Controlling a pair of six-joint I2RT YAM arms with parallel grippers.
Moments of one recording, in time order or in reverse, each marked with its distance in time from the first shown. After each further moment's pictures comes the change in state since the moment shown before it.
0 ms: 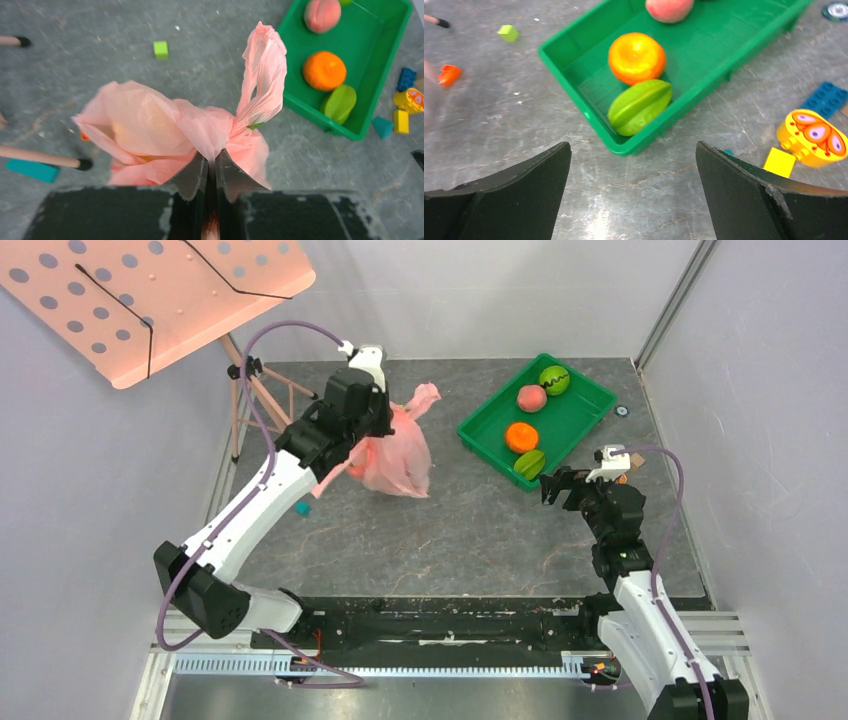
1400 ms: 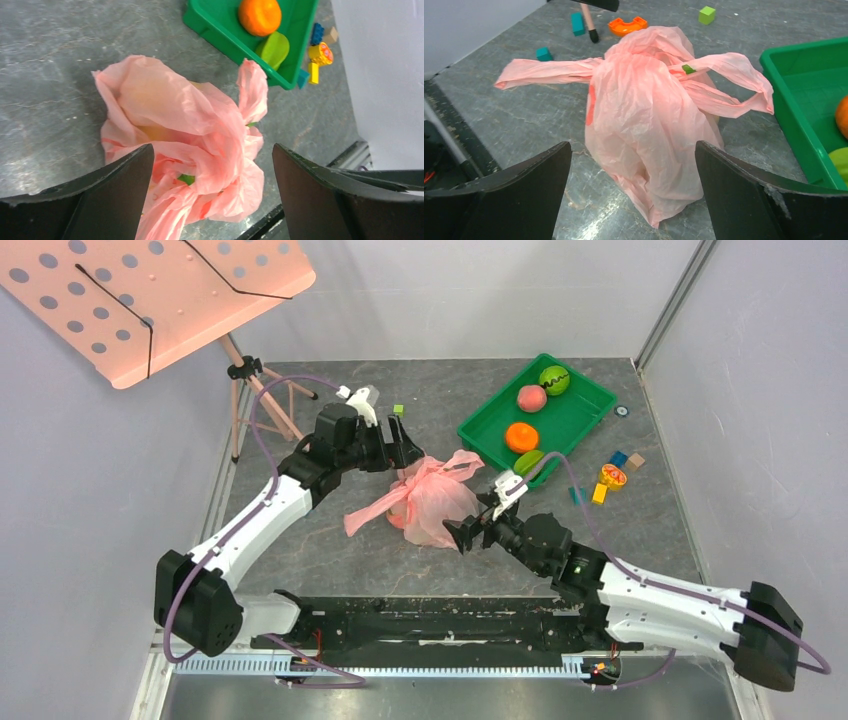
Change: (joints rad) left arm 0.090 -0.113 -0.429 0.254 0.468 -0.266; right arm 0.977 0.156 0.121 0.137 0.409 -0.031
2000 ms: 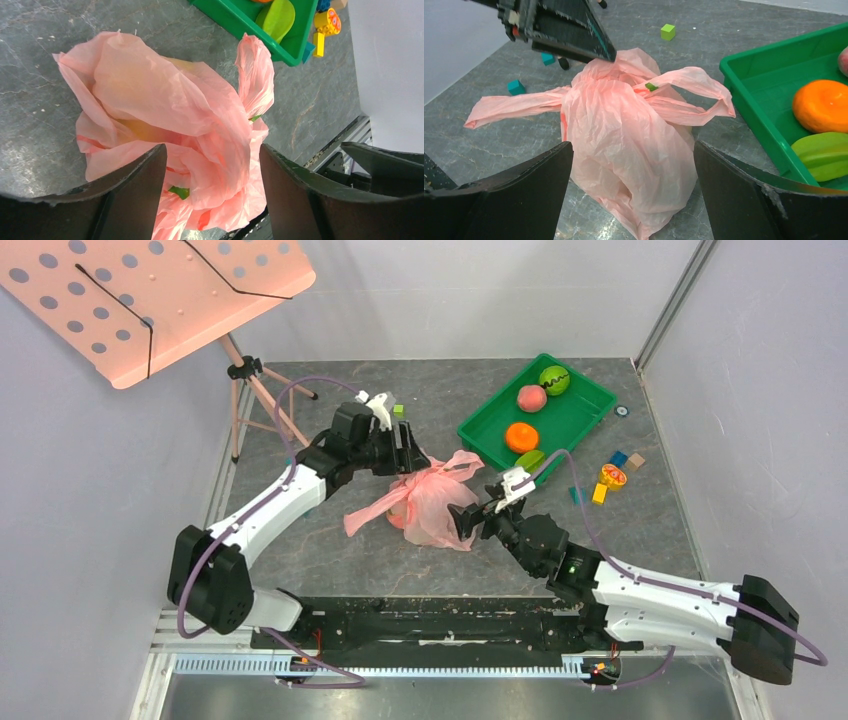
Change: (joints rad) left arm -0.029 0.119 0.031 -0.016 0.072 0.016; right arm 0.026 0.040 0.002 0.084 0.203 0.019
